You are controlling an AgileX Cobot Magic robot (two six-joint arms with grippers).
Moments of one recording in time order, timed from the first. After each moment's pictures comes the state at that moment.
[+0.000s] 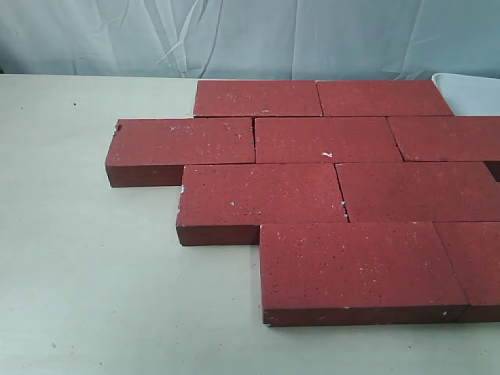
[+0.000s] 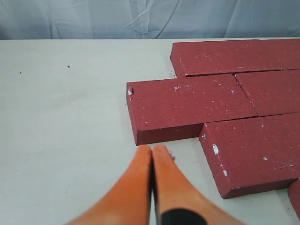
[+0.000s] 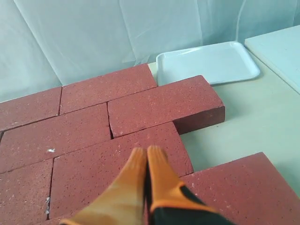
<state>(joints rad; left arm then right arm) -0.13 0.70 -0.64 -0.23 0.53 0.09 0.03 0.37 -0.53 -0.24 0.66 0.45</state>
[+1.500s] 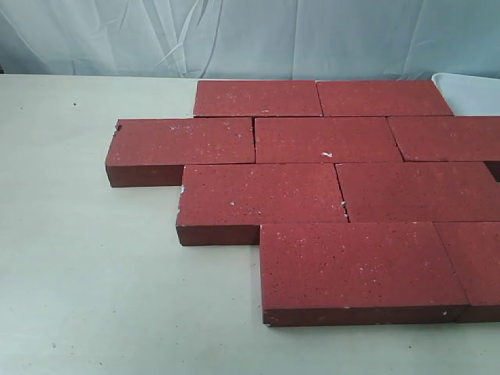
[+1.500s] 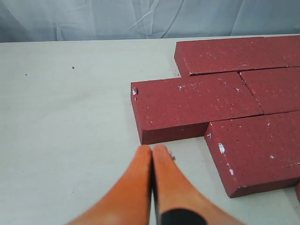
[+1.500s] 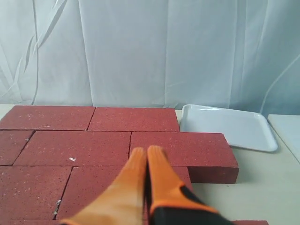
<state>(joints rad) -0.13 0.70 -0.64 -0.21 0.54 0.09 0.03 0.17 -0.53 -0.02 0.64 0.00</state>
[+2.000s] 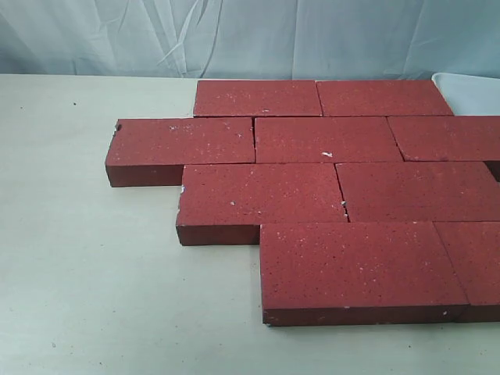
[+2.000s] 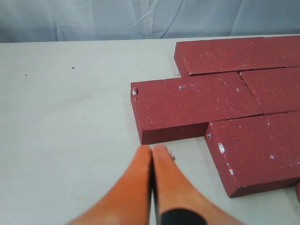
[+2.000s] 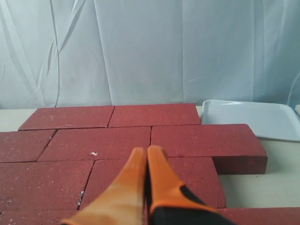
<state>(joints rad) -0.13 0.70 -0.64 -0.21 0.54 0.09 0.03 0.01 -0.37 0.08 0.61 0.00</state>
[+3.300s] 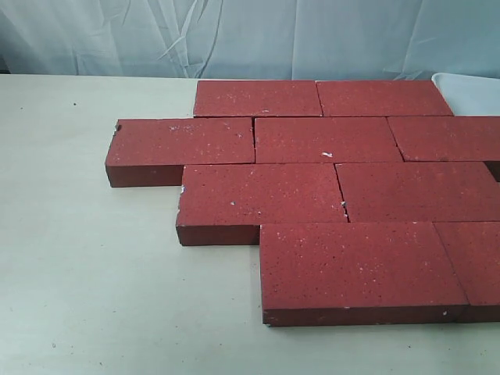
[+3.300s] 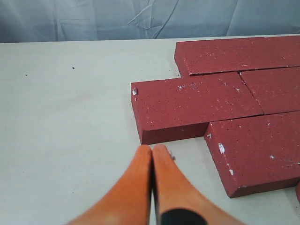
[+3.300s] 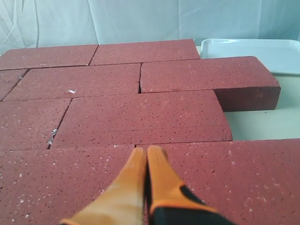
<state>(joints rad) -0.13 0.70 -0.64 -0.21 0.54 0.09 0.03 0.01 -0.01 0.08 0.38 0.00</state>
